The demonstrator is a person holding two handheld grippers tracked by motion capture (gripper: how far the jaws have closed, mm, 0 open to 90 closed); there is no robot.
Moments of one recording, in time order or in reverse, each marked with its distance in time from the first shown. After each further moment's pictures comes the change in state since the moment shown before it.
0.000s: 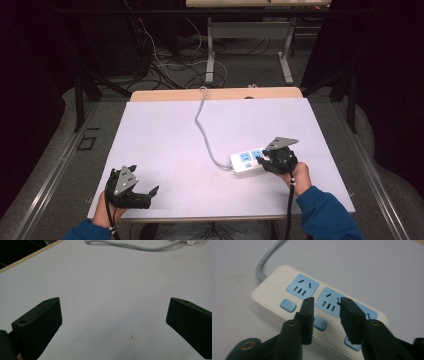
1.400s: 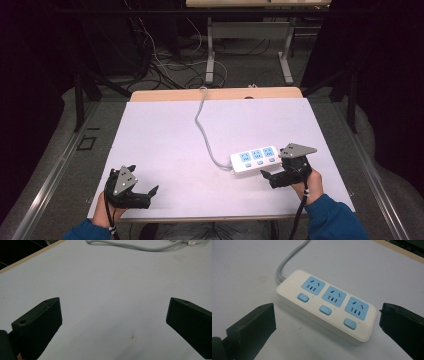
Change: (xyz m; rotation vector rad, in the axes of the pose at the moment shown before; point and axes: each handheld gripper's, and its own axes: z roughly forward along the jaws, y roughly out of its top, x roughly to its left) left arm 0.000 0.000 -0.001 -0.003 0.005 -0.008; right arm 0.009 -0.011 -0.050 -0.079 0.015 -0.019
